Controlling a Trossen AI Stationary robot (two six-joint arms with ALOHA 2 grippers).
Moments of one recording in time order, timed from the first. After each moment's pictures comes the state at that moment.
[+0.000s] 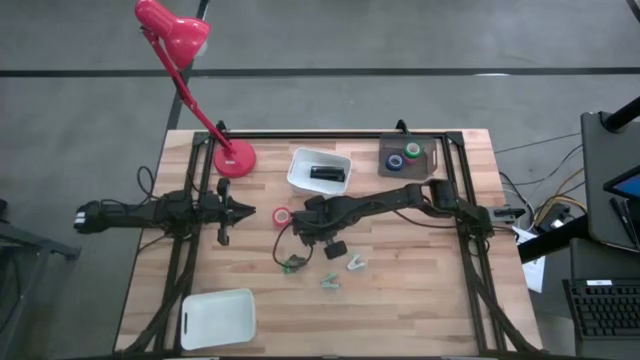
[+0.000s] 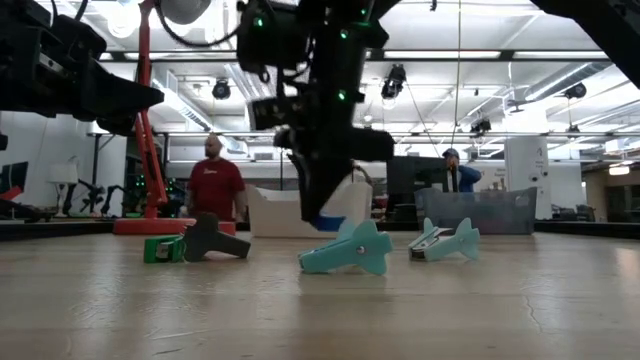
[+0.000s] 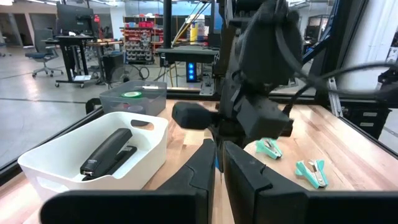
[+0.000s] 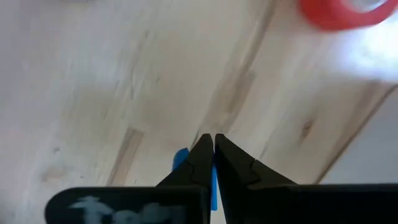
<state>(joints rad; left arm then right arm) 0.00 0.10 0.01 0.03 -0.09 -0.02 0.07 2.26 1.85 -0.93 0.16 -0.35</state>
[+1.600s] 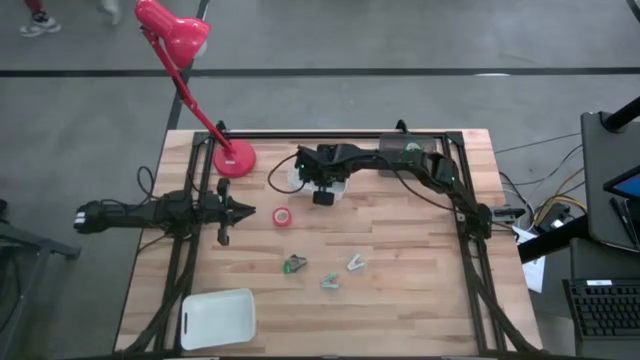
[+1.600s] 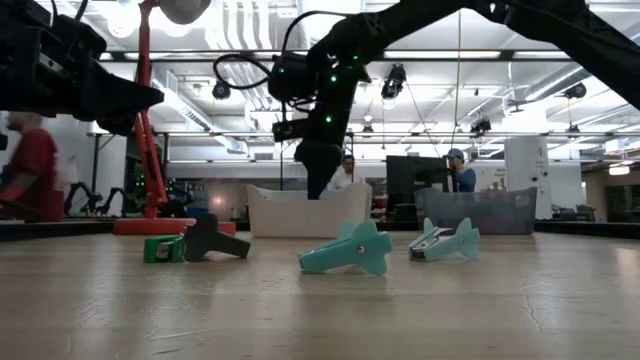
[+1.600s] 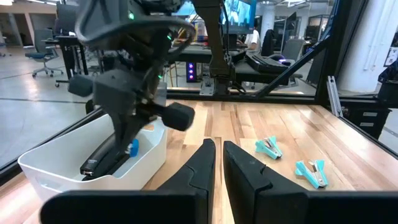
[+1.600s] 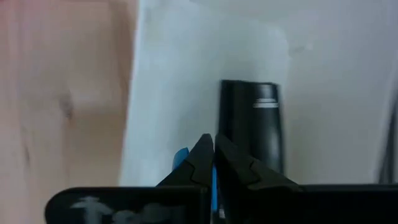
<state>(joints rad) 0.00 0.10 0.01 0.03 -0.09 -0.02 -0.25 2.26 1.91 -0.89 0.21 -0.20</state>
